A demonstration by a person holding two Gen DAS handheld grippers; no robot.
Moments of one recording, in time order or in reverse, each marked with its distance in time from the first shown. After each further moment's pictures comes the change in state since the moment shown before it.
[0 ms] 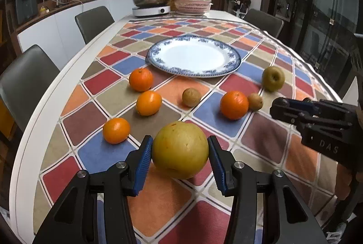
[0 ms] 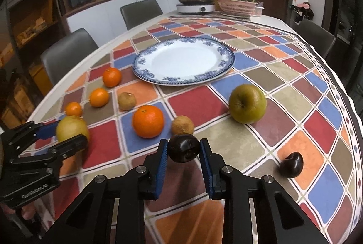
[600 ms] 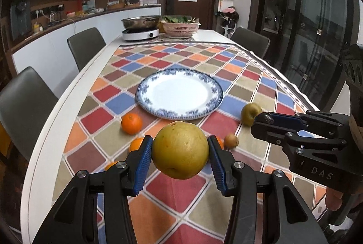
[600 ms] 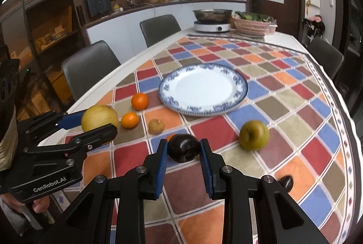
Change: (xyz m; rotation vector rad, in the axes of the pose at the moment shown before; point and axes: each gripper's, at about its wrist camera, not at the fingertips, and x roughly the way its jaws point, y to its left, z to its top) left arm -0.035 -0.012 0.052 0.036 -0.099 -0.053; right arm -0.046 0.012 0.031 -0.046 -0.080 0.090
